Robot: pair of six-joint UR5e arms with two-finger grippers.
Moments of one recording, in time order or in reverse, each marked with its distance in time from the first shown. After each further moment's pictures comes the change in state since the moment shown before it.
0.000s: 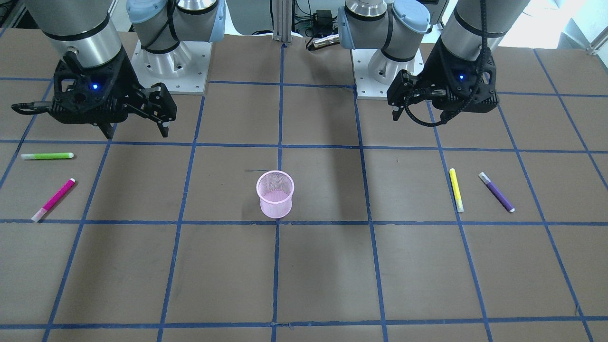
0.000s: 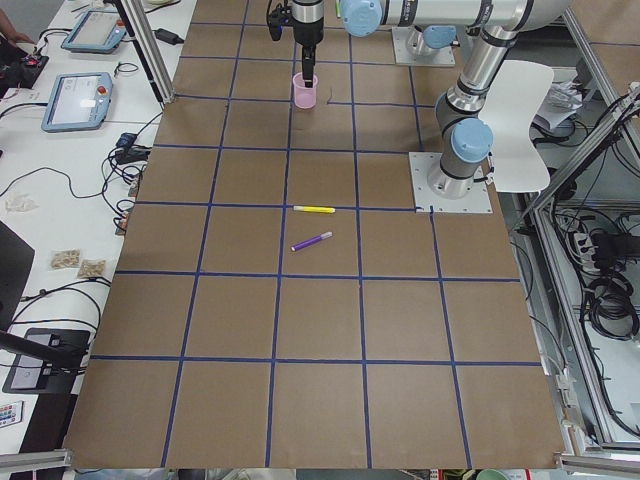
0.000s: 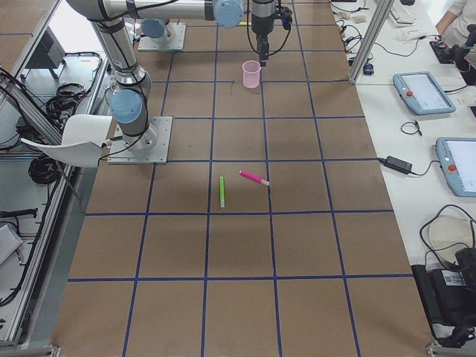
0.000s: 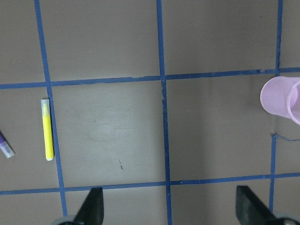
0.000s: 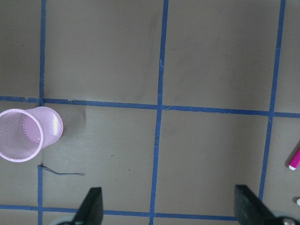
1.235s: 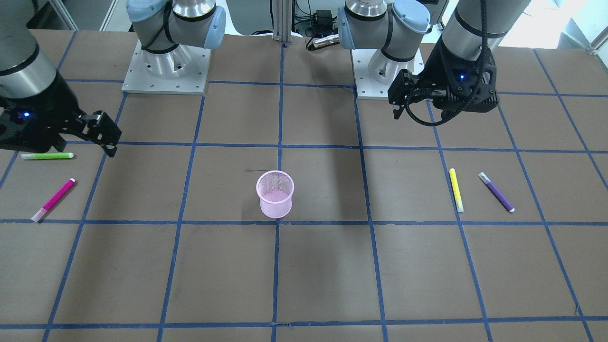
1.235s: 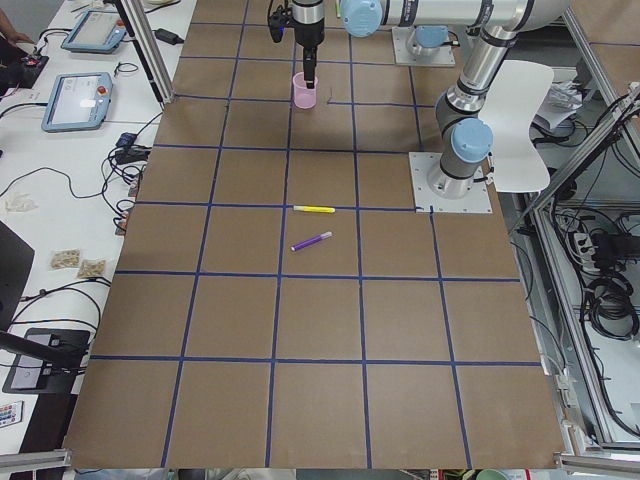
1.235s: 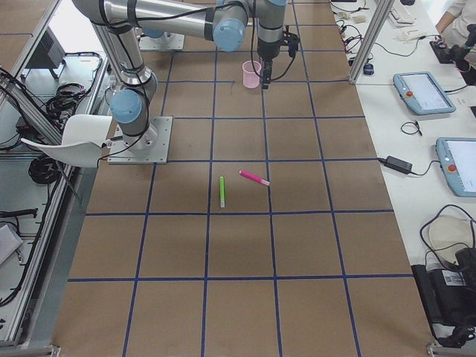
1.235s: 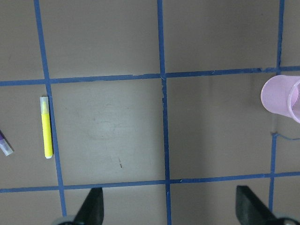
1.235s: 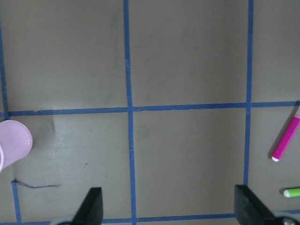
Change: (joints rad) left arm 0.004 0.002 -0.001 -0.021 0.009 0.003; right arm -0.231 0.034 0.069 -0.050 -0.009 -0.015
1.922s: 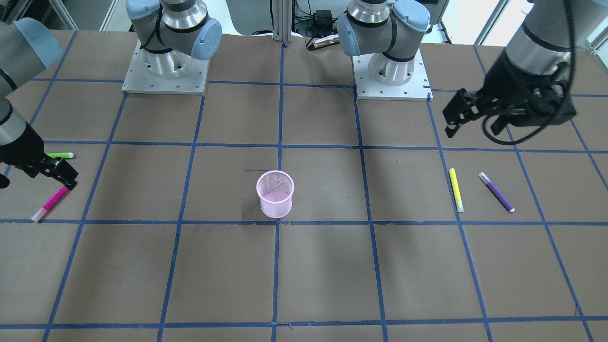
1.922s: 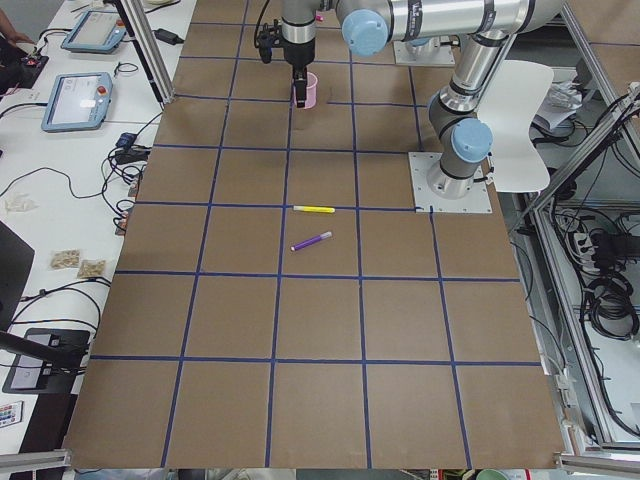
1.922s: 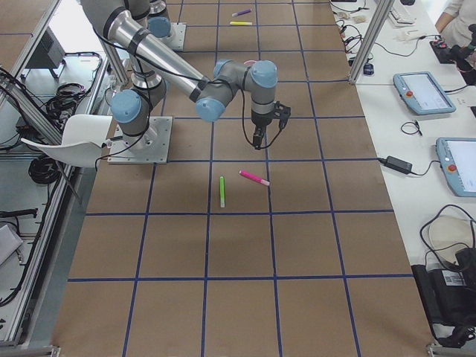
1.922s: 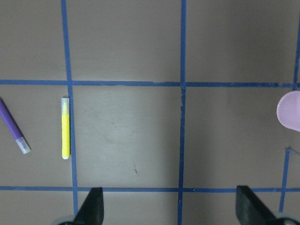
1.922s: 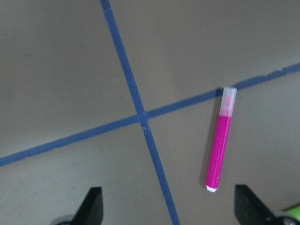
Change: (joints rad) left arm 0.228 -0.022 -0.008 0.093 0.003 0.050; right arm -0.259 0.081 0.363 -0.521 -0.009 -0.092
